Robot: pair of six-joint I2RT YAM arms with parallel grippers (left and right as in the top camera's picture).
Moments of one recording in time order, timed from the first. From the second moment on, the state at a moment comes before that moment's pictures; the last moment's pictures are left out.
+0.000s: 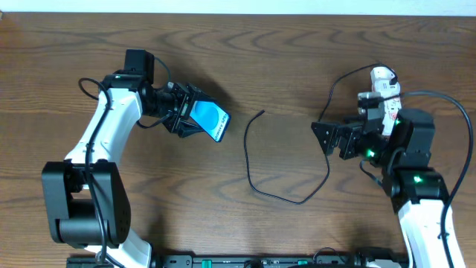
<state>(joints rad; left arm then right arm) -0.02 1.78 1.30 -0.87 0.86 -0.96 -0.03 1.04 0.75 -0.38 -0.61 0.15</state>
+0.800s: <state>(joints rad) -0.02 1.78 1.30 -0.86 1.02 -1.16 -0.03 1.06 0.76 -0.38 -0.67 0.28</state>
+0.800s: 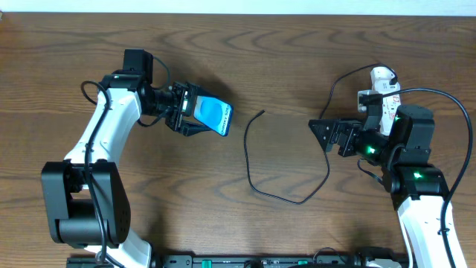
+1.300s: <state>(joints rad) -0.02 1.78 1.30 -0.86 1.20 -1.30 -0.03 1.06 0.76 -0.38 -0.65 0.28</state>
